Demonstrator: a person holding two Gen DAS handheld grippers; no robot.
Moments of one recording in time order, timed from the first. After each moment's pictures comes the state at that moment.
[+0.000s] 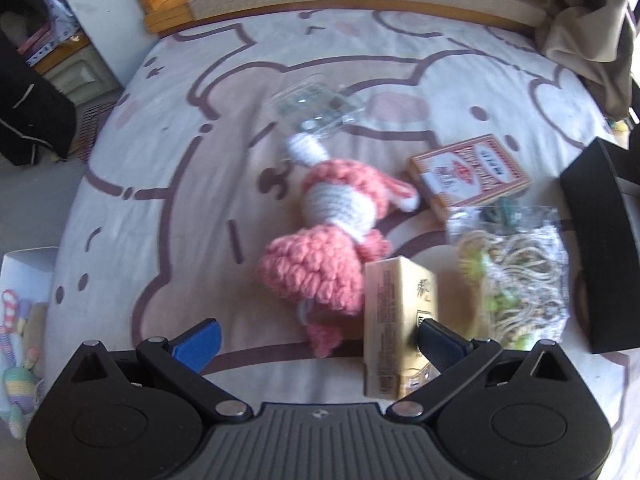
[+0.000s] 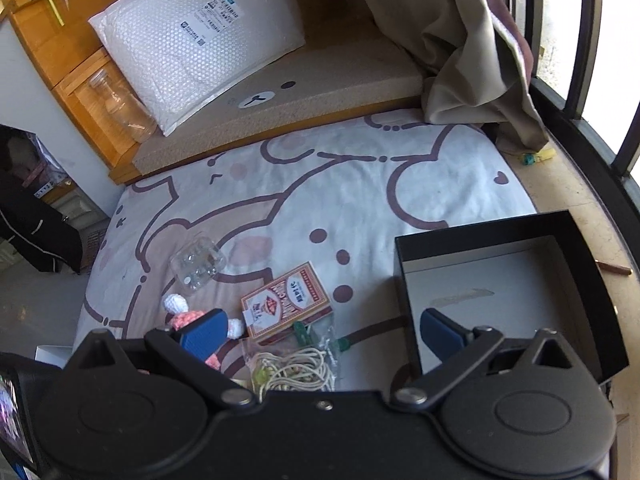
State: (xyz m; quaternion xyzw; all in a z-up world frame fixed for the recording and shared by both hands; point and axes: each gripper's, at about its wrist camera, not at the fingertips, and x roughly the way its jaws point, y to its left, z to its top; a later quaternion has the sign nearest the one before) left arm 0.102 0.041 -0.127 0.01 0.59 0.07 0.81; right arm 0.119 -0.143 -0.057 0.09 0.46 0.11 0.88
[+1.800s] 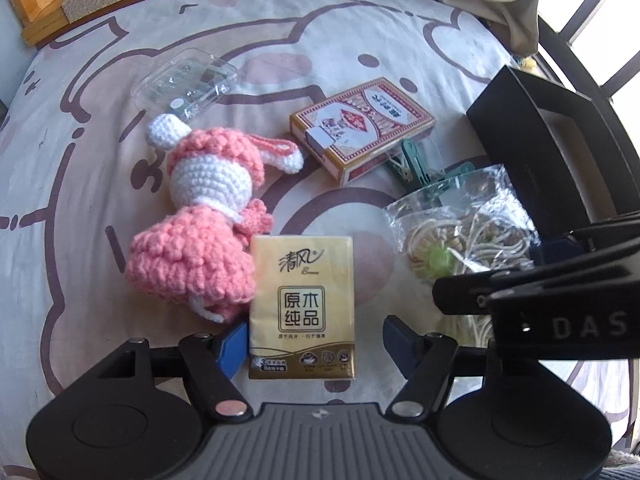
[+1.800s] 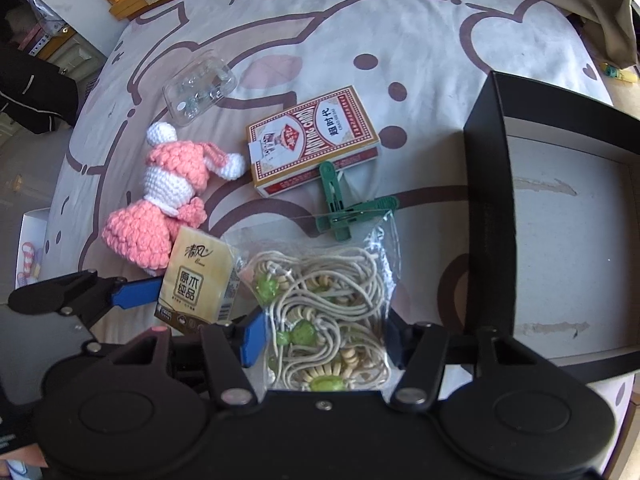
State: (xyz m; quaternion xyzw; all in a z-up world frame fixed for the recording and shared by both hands) left arm 0.110 0.015 -0.155 0.02 0.61 -0.10 0.78; right arm 0.131 -0.112 -0.139 0.01 0.64 0.16 0.75
